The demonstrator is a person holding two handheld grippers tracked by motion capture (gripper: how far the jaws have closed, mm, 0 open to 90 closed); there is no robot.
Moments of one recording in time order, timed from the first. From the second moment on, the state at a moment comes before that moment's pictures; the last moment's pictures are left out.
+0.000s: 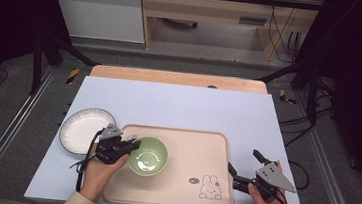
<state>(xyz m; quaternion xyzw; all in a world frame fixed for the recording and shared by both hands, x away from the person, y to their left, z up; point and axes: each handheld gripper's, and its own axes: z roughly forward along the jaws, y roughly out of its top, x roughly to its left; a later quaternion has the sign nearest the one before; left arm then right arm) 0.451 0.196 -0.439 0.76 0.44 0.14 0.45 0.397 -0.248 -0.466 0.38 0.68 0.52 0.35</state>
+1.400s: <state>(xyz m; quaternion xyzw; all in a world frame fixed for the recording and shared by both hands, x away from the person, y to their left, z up) 0.446 0.157 -0.449 0.79 0.41 0.10 0.45 0.397 -0.247 -0.466 0.37 0.68 0.52 0.35</state>
